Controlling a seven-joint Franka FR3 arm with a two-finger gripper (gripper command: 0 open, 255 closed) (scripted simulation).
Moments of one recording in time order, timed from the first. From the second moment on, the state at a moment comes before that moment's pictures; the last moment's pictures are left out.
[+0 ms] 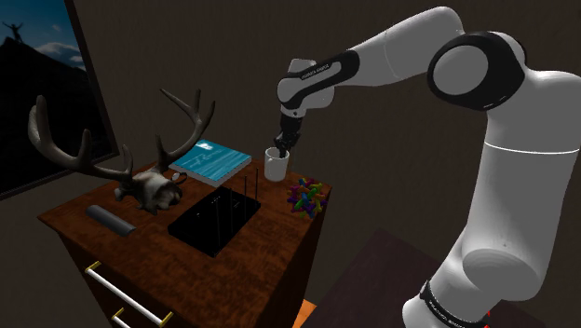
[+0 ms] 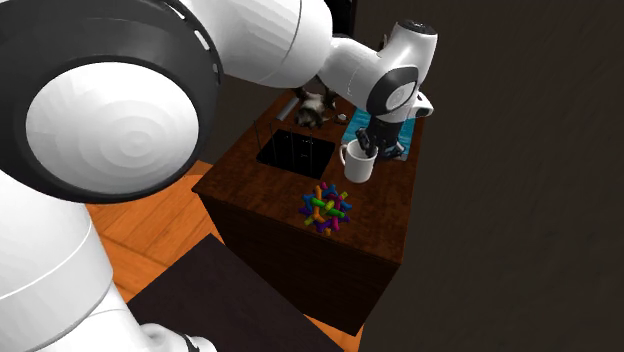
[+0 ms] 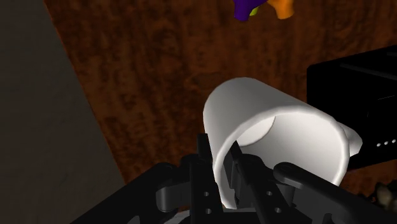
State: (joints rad) arm -0.04 0.29 -0.11 -1.84 0.13 2.17 -0.26
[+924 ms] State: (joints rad) arm -0.04 0.22 -0.11 -1.74 0.11 2.00 -0.24
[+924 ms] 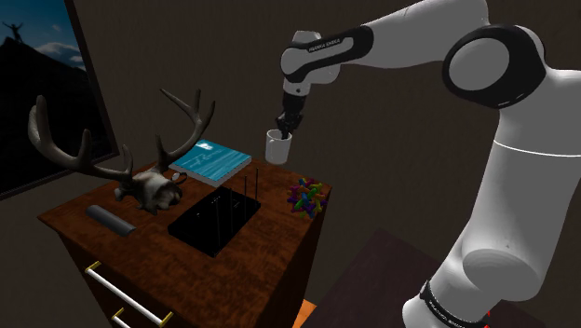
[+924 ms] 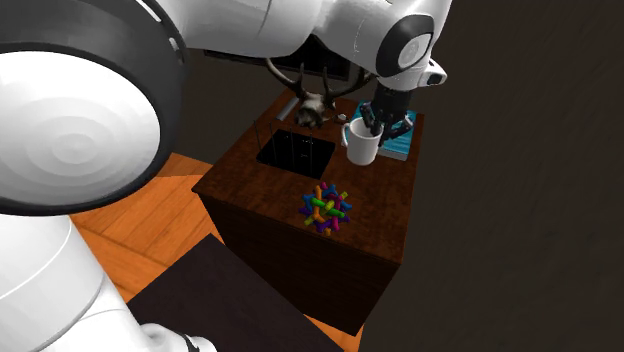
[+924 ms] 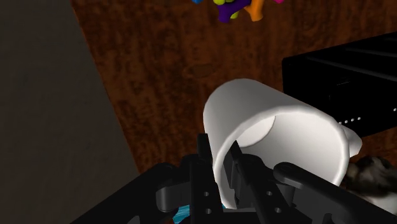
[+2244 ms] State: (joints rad) arm 0.16 0.32 0.00 -1.63 0.07 2.01 0.09
